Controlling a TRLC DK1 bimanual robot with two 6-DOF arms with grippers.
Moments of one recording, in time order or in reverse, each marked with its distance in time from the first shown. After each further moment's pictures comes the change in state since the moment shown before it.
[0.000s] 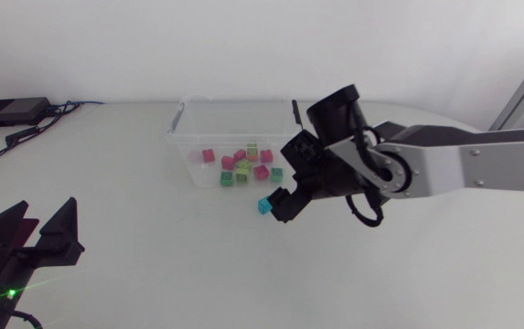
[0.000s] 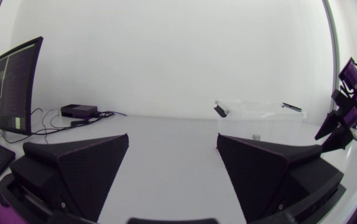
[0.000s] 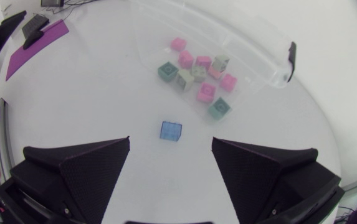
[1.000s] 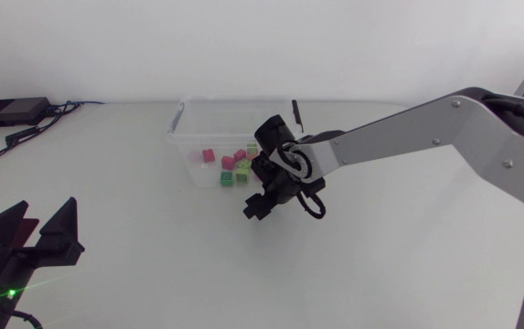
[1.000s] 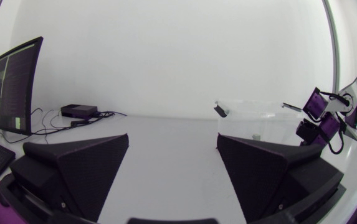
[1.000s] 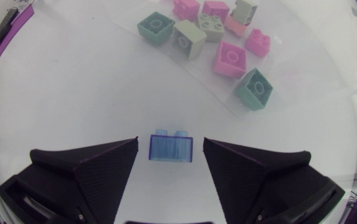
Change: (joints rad) left arm 0.000 0.000 0.000 0.000 0.000 0.000; right arm 0.011 0.479 0.346 -0.113 0.049 0.107
